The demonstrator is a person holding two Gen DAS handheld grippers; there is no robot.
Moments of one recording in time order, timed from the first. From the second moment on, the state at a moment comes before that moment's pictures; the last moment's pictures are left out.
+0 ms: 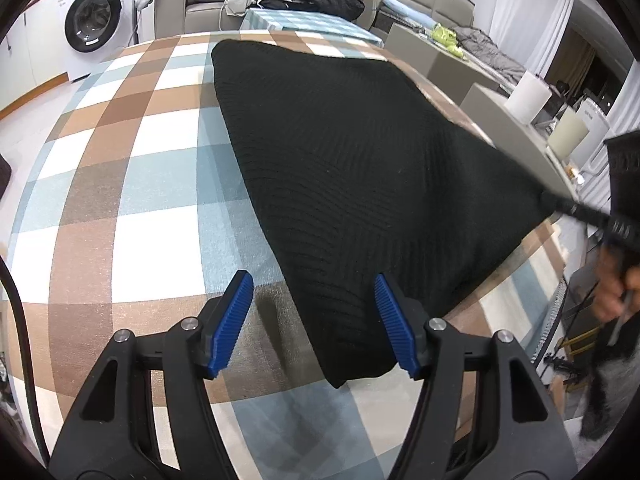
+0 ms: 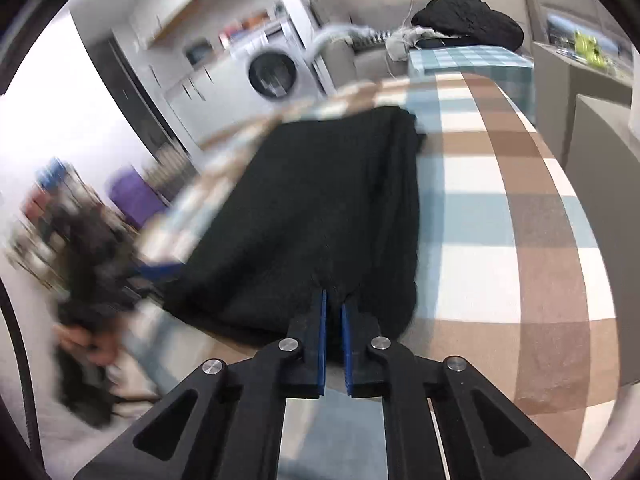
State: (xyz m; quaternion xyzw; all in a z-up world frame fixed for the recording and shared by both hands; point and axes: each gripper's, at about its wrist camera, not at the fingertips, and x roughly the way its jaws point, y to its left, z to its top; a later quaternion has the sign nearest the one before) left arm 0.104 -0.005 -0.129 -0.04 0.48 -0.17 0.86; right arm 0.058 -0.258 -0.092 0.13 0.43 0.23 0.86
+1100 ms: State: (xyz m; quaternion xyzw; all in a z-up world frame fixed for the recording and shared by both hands) left arm 0.100 -0.057 -0.133 0.03 0.45 -0.26 0.86; right arm 0.093 -0.215 -0.120 0.00 0.45 0.20 0.87
